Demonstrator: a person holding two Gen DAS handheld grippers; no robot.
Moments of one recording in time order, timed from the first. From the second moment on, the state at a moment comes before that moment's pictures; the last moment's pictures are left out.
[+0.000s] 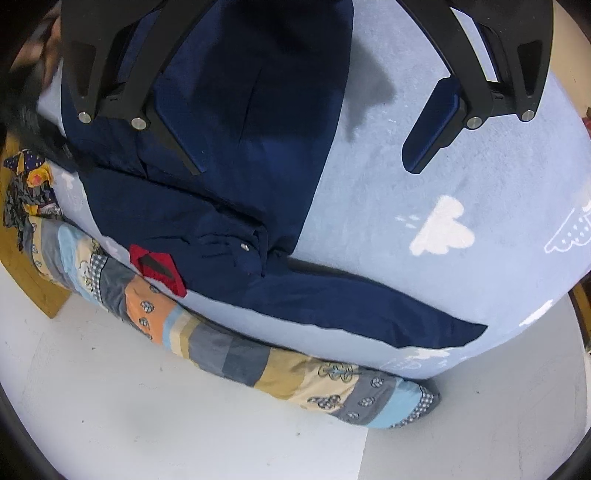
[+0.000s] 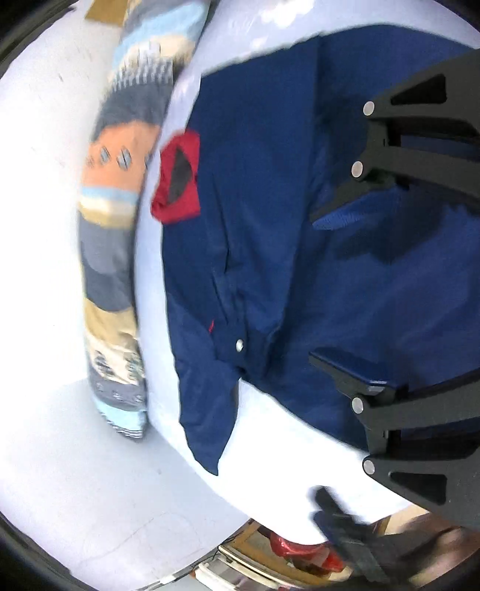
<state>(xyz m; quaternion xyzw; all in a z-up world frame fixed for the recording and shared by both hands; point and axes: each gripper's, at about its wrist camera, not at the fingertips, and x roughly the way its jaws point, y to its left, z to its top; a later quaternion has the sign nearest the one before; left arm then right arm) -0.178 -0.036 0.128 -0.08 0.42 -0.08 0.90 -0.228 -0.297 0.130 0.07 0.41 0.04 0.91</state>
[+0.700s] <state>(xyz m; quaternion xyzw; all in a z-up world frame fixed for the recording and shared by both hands) 0.074 0.214 0.041 -0.43 0.44 0.03 0.79 -0.258 -0.353 0.137 0.13 0.37 0.01 0.92</state>
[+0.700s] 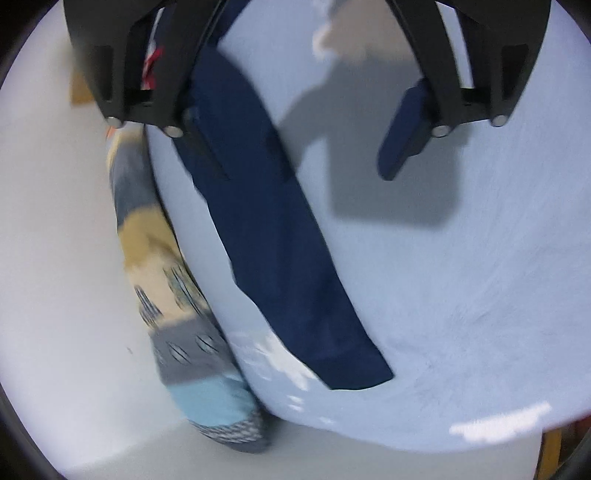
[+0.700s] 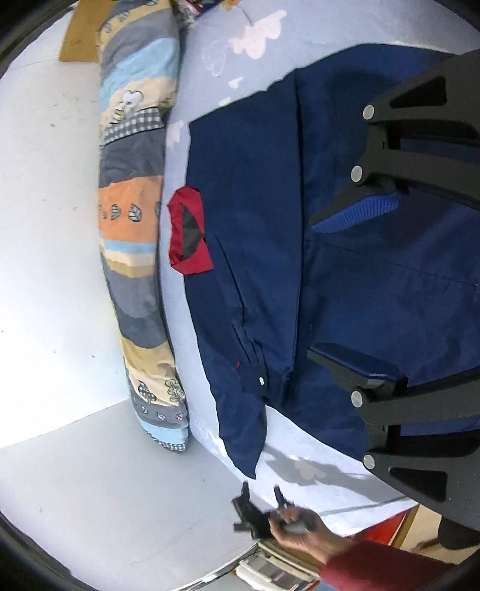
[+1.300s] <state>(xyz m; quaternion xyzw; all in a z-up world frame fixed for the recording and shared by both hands) 0.169 0.253 0.001 -0.51 0.31 0.00 0.80 -0.245 -0.361 0.110 0.17 0.38 -0.02 0.91</state>
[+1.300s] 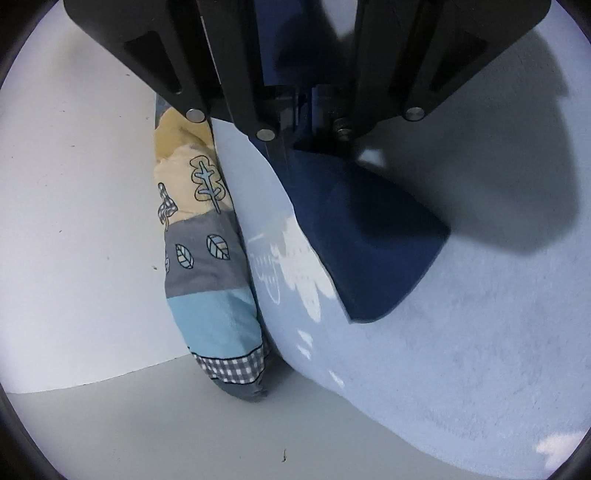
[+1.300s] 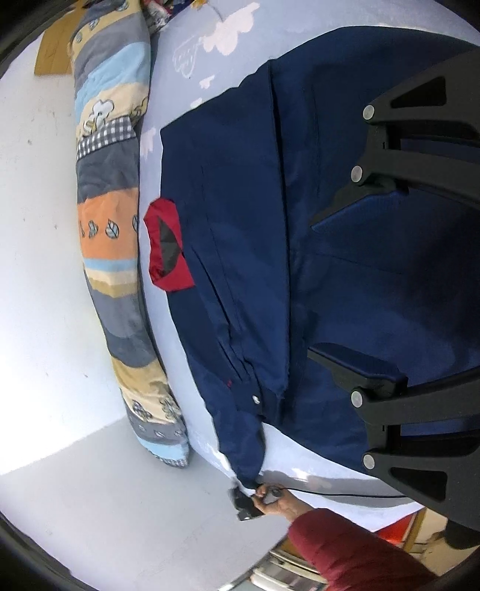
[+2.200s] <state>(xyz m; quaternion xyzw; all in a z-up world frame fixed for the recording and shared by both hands) 0.027 -0.117 0.379 -0.29 0.29 -0.29 0.86 -0.351 -0.470 0.177 0.25 0.22 -0.13 0.94</state>
